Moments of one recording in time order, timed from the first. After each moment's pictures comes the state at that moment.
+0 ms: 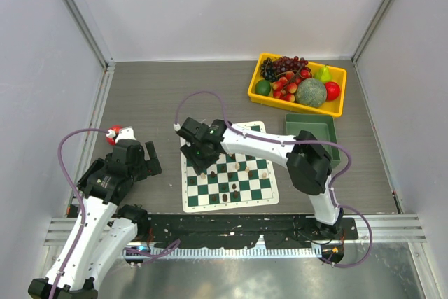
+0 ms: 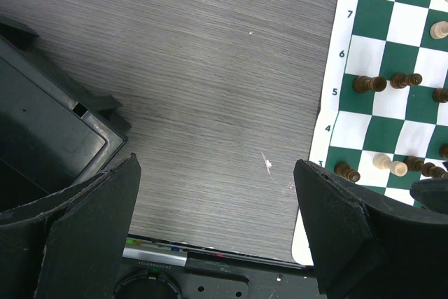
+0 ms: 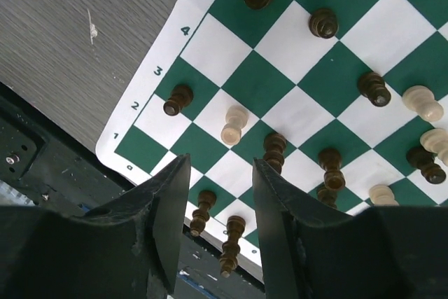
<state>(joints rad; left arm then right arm) -0.27 0.62 0.68 -0.93 -0.27 -0.47 1.08 2.01 1.68 -0.81 -0.02 0.38</state>
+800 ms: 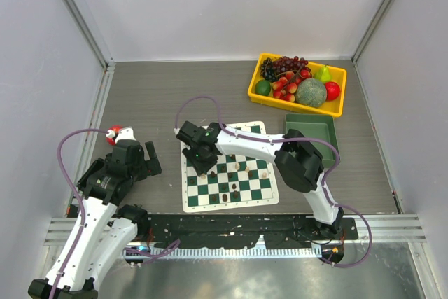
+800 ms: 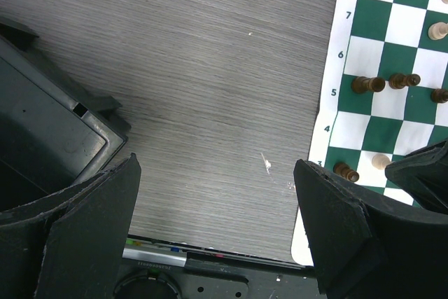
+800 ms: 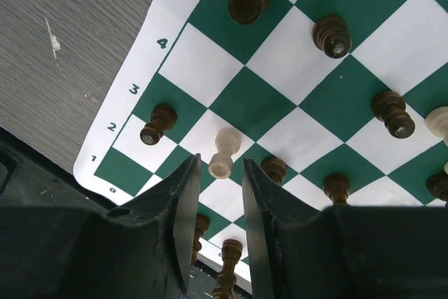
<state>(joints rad) -0.27 0.61 0.68 -0.93 -0.27 -0.47 1.08 2.10 1.68 -0.78 -0.04 0.39</state>
